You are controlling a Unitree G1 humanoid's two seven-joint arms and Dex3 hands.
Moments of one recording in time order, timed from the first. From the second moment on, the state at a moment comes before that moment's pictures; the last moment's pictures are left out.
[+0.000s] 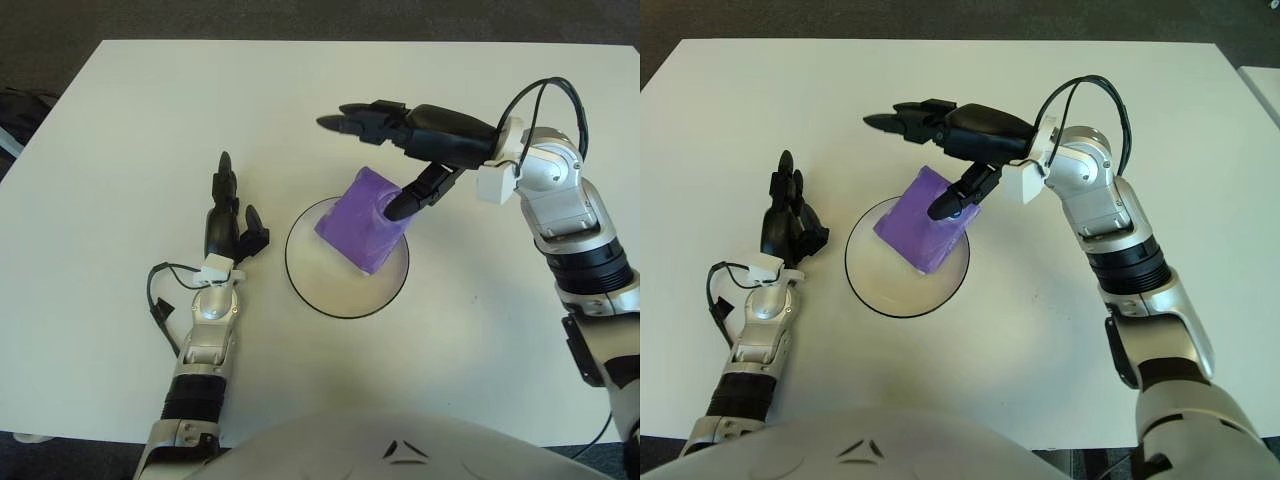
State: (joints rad) left arm 0.04 0.05 0.01 0.09 0.10 -0.15 0.15; right arm -0.66 -0.53 0.17 -0.15 -0.09 -0.24 0.68
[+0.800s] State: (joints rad) left arm 0.03 0.04 0.03 0.11 0.08 -0.19 0.15; right arm -0.47 -0.09 -0.07 0.02 0.05 -0.21 0.16
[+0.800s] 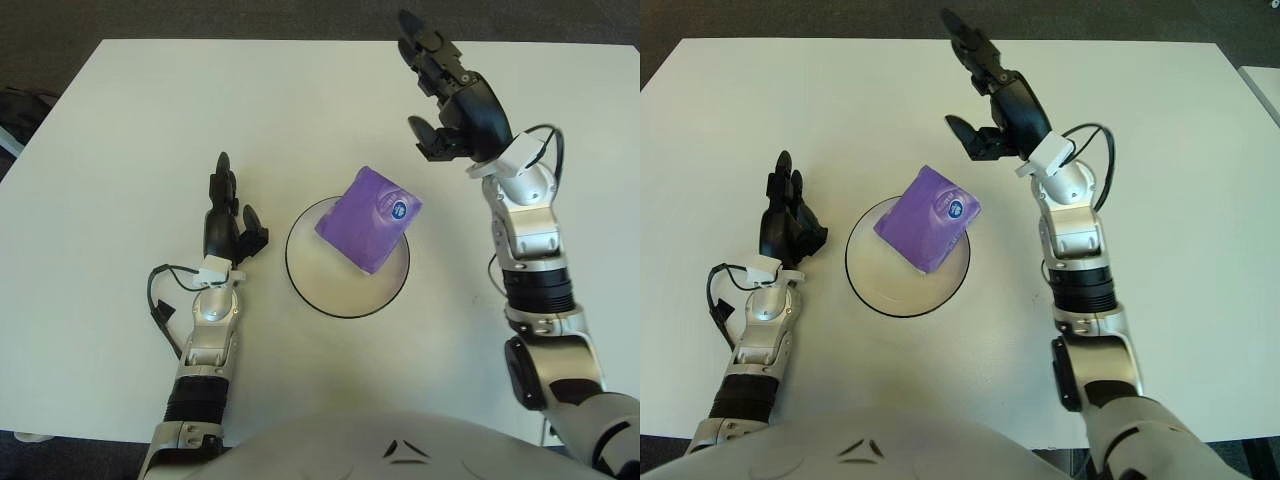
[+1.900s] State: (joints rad) left arm 0.03 0.05 0.03 0.14 0.06 -0.22 0.14; right arm -0.22 0.11 -0.09 0.17 0.01 -0.29 -0.15
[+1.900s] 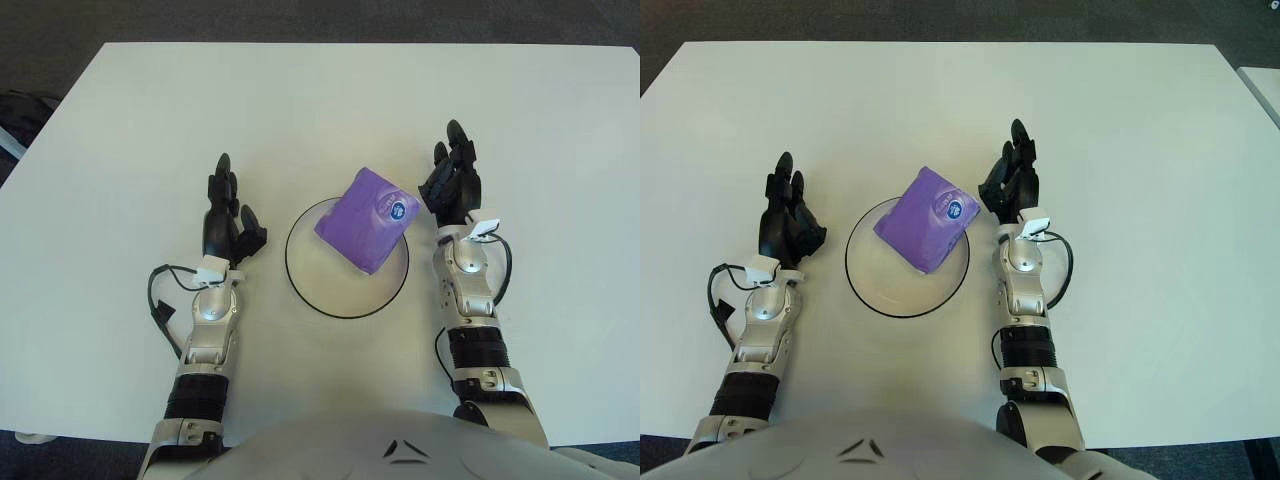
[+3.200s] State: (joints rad) left arm 0.06 0.05 0.03 0.12 0.06 -0.24 0.14; right arm -0.09 0.05 -0.08 0.14 -0.01 -0.28 -0.09
